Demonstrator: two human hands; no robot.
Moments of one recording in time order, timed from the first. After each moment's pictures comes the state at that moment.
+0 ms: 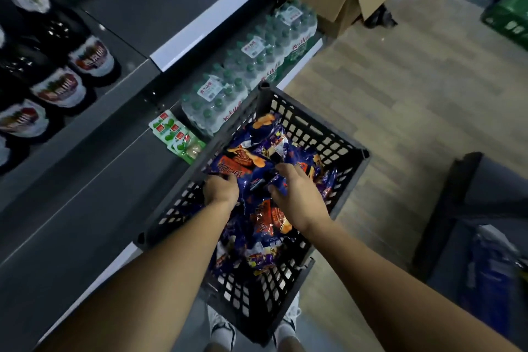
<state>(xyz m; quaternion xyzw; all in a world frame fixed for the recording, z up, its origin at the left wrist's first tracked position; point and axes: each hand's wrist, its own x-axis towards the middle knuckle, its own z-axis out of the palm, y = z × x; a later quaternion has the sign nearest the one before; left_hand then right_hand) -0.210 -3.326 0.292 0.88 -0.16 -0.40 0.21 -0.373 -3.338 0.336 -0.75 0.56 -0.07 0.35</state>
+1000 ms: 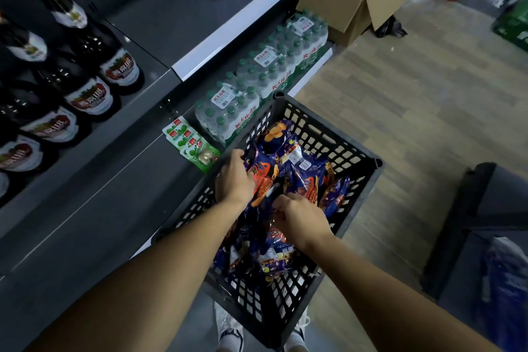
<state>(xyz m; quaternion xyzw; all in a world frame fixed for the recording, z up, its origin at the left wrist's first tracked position) -0.198 -3.335 0.331 0.85 -0.37 -0.33 0.20 -0.357 -3.316 0.330 -0.83 0.48 0.05 0.27</state>
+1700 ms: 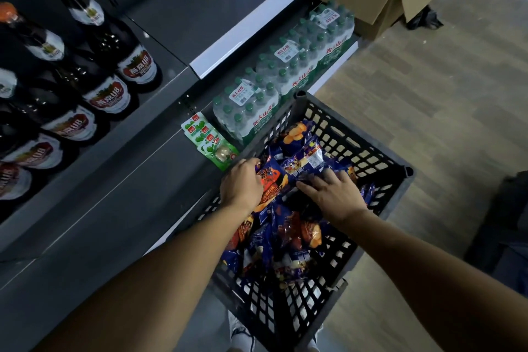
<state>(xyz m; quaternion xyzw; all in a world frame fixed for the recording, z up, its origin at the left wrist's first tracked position) -0.177 -3.337 0.331 0.85 -0.45 -0.25 0.08 -0.375 -3.388 0.307 -0.91 0.33 0.26 0.04</state>
